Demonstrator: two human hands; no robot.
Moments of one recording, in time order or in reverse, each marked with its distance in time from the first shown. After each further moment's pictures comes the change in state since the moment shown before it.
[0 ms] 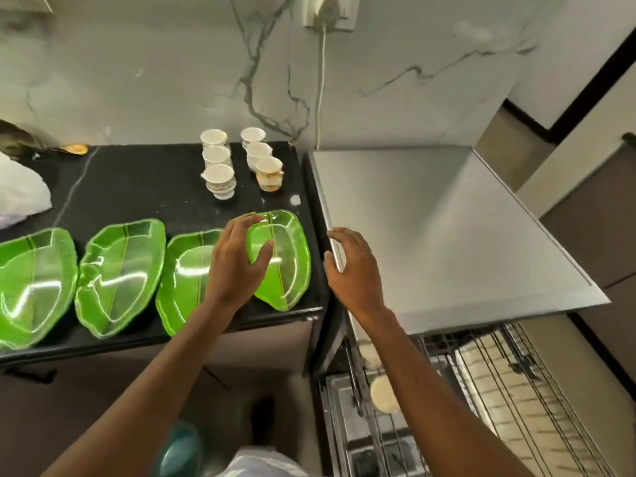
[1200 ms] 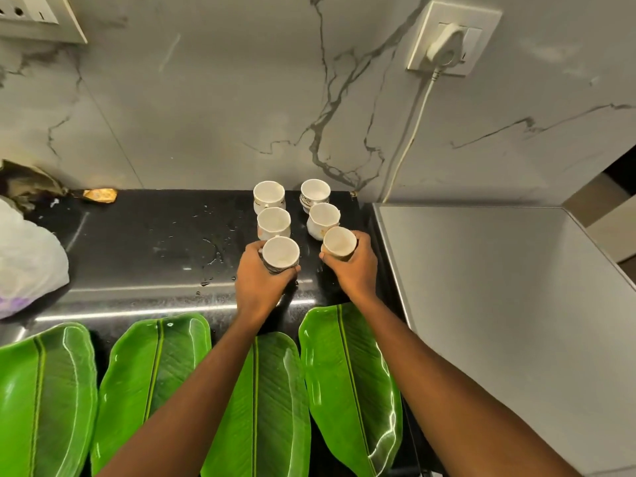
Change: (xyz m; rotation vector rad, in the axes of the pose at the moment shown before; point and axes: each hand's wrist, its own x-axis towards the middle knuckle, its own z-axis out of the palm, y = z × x) left_hand 0.170 -0.173 0.030 -0.153 0.033 -0.557; right_hand 0.225 0.008 0.205 0.228 -0.005 0.404
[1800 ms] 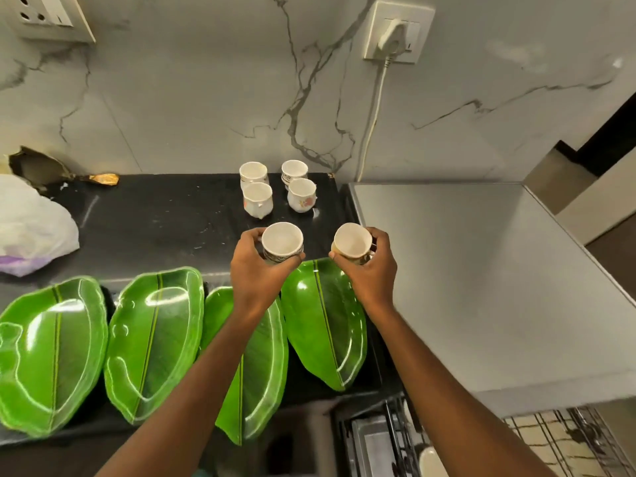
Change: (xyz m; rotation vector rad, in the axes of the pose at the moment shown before) left_hand -0.108 0.042 -0.021 -0.082 0.061 0.170; right_hand -0.111 -0.006 -0.102 0.065 0.161 -0.145
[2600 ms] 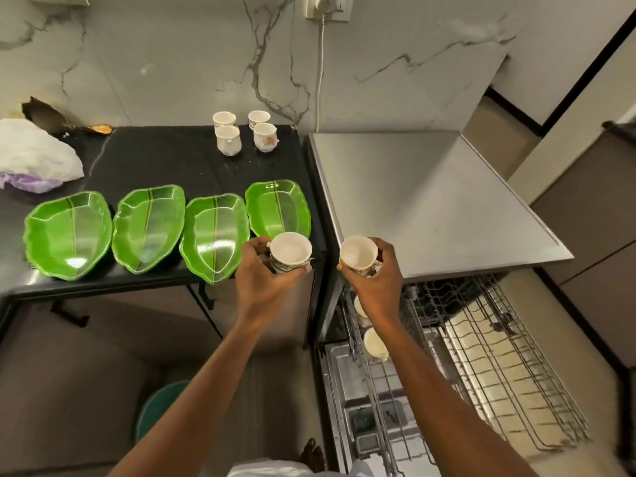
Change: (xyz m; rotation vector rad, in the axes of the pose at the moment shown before) left_hand -0.268 0.062 -0.030 -0.108 -0.114 -0.089; right_hand -0.211 0.023 -0.193 -0.003 0.030 0.062
